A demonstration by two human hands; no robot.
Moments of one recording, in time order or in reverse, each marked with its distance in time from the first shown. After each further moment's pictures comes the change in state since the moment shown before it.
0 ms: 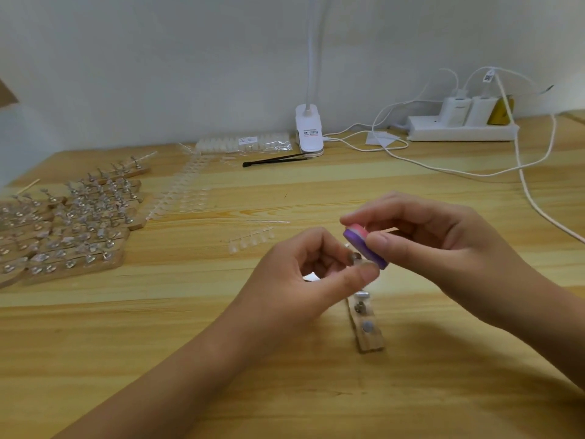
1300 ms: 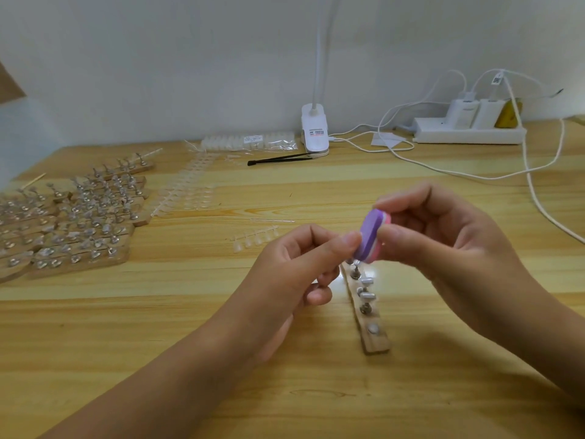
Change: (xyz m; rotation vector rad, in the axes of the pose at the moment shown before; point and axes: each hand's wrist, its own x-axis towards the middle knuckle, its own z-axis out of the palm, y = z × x) left_hand -0.001 0.009 0.001 -0.450 0.035 -0.211; right_hand -0.003 0.005 0.016 0.231 0.148 -0.018
